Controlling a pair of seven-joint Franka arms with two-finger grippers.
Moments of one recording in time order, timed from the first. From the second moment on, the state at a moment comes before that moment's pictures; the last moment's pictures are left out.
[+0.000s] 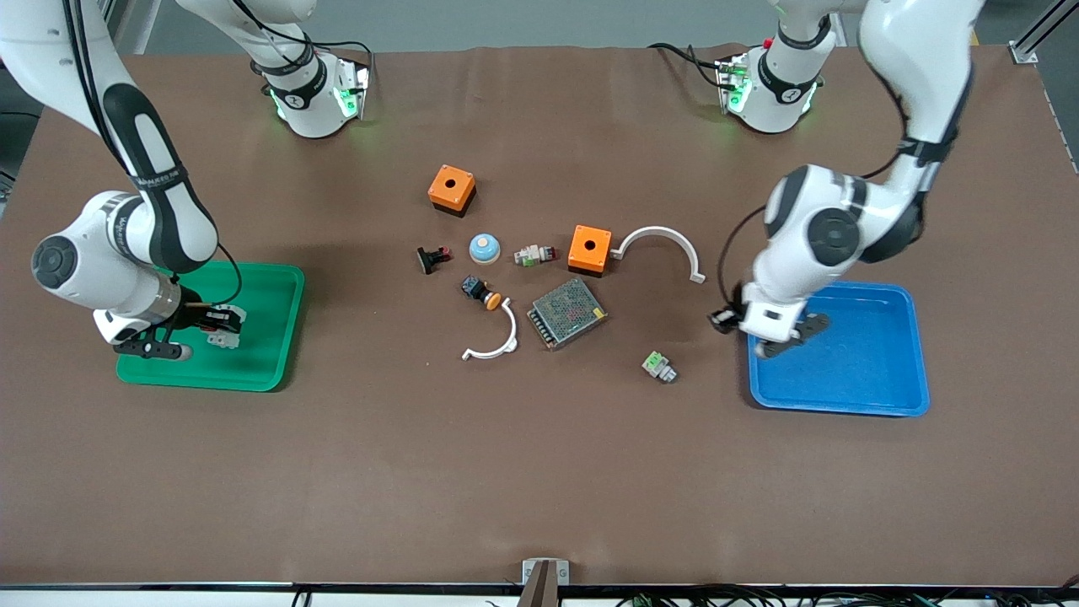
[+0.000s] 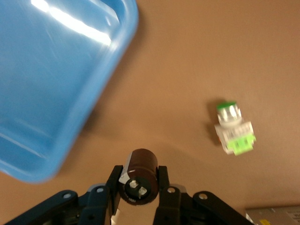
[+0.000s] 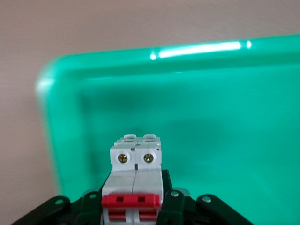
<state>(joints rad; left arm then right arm) -0.09 0.35 -0.30 -2.07 0.04 2.39 -0.90 -0.08 0.34 -0.05 -2.08 0.12 2.31 -0.08</state>
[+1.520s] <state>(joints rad) -0.23 0.52 -0.29 -1.91 0.04 2.38 -0.97 0.58 0.52 -0.04 -2.00 0.13 2.57 0.63</state>
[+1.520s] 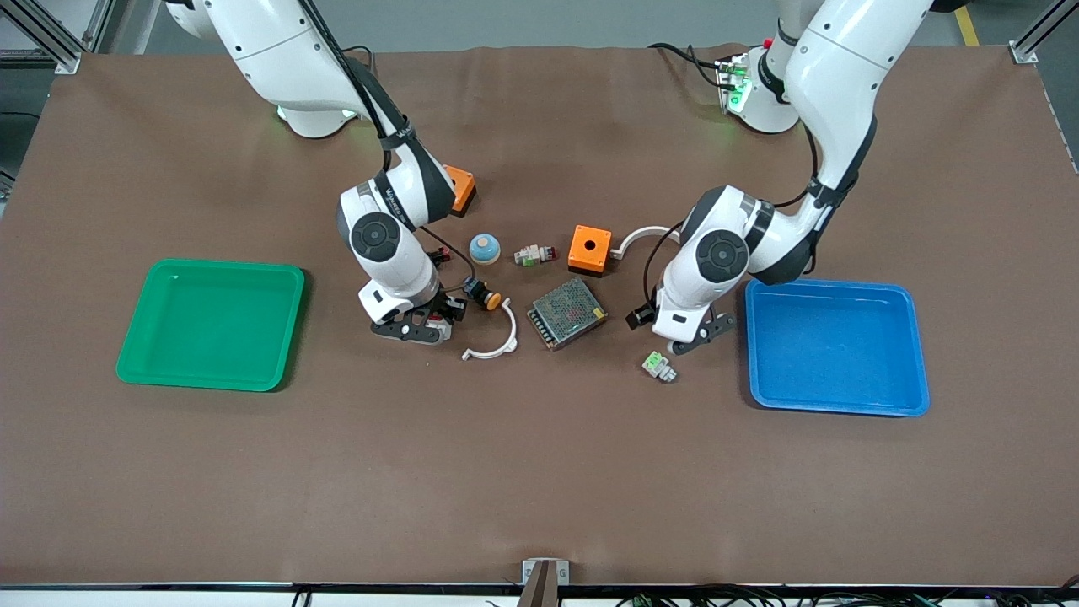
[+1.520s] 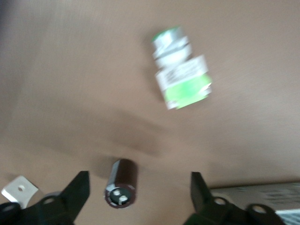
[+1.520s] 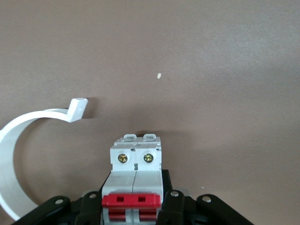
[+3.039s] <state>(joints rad) 0.07 0.19 -0.29 -1.46 0.22 1.69 -0.31 0.25 0.37 -0.18 -1.54 0.06 1.68 0.10</state>
